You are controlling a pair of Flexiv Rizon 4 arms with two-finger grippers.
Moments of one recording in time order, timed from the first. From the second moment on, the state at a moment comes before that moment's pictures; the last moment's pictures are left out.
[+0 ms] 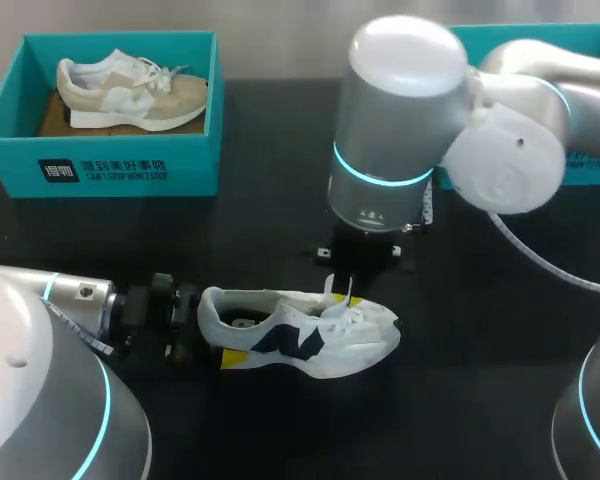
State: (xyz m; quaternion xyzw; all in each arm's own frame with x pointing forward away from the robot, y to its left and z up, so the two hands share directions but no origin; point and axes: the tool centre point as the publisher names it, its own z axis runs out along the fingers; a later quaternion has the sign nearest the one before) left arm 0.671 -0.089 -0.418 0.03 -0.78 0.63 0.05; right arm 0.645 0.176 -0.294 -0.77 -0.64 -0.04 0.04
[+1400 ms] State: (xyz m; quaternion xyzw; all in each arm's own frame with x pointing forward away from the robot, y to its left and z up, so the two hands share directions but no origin) left arm 0.671 -0.090 -0.418 0.03 -0.78 0.63 0.05; right arm 0.645 0.099 -0.363 -0.66 -0.72 -0.17 0.14
